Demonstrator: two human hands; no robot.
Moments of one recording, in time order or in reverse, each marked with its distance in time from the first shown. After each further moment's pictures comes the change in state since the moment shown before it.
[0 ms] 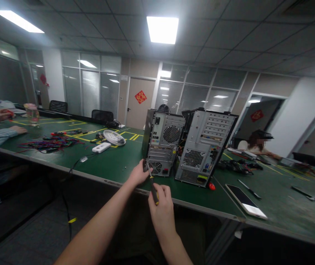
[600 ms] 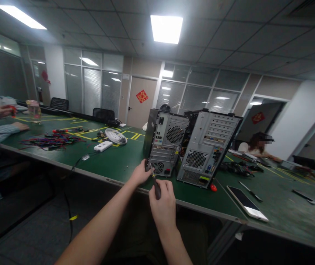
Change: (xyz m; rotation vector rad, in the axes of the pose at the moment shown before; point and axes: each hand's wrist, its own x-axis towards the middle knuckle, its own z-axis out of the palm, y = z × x) left_hand -0.002 -0.001 -0.001 0.028 -0.018 0.042; right_hand 0.020 -0.017 0.000 -0.037 0.025 0.062
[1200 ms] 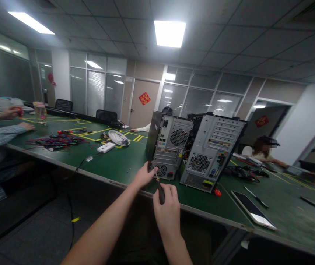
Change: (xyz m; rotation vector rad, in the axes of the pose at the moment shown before) left_hand -0.006 0.022 -0.008 0.005 -0.052 -0.040; right_hand -0.003 0.004 0.002 -0.055 0.009 -0.020
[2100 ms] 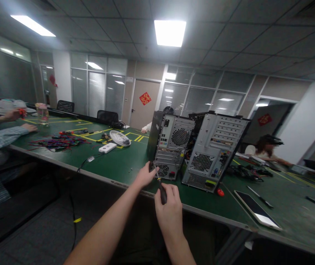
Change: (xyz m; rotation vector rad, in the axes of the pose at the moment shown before) left_hand 0.001 -0.003 0.000 -0.039 0.013 0.002; right_hand 0.000 -0.002 -0.002 0.029 -0.002 -0.012
